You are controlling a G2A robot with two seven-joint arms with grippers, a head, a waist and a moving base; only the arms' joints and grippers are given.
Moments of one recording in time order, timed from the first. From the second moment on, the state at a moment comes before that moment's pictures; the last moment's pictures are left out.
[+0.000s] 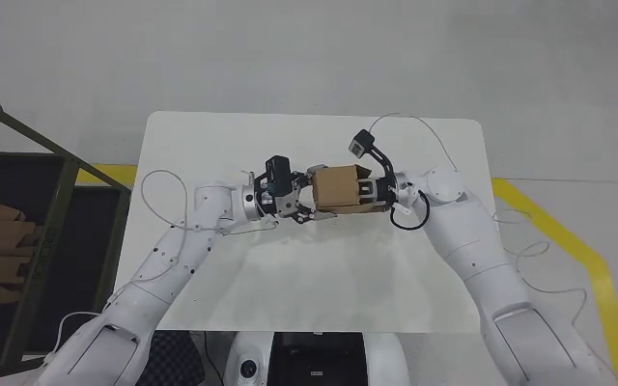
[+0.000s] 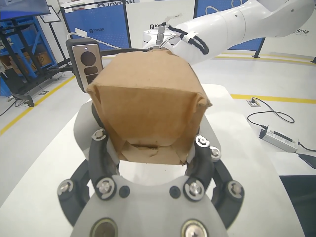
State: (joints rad) left arm 1.01 -1.14 -1.00 -1.31 1.47 -0.94 0.51; right arm -0.76 -1.36 1.00 -0.94 0.48 -0.41 1.38
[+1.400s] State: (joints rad) left arm 1.07 -1.11 -1.07 -1.34 1.43 -0.91 0.54; right arm -0.76 -1.32 1.07 -0.92 0.45 -0.43 1.33
